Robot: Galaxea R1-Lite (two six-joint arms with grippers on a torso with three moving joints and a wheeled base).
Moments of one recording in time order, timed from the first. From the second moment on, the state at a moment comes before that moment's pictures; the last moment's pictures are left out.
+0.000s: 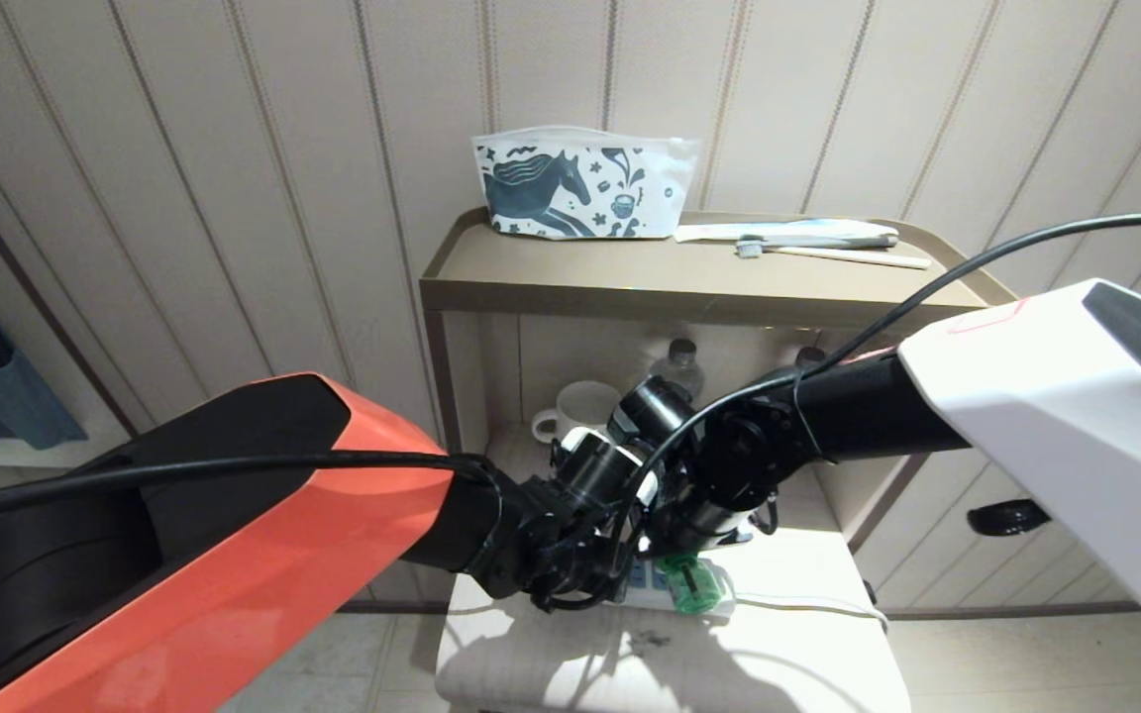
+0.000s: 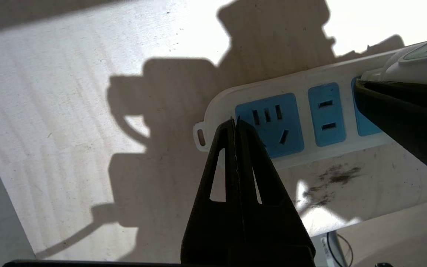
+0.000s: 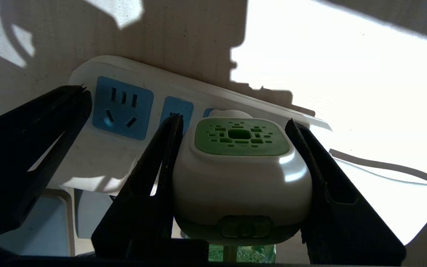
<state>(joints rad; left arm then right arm) -0.87 2.31 -1.40 0.01 0.20 -0.38 0.62 2.18 -1.53 0.48 -0.21 0.44</state>
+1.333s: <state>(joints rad) -0.88 2.38 -1.48 0.01 0.21 -0.39 0.62 2.23 -1.58 0.48 -0.21 0.45</state>
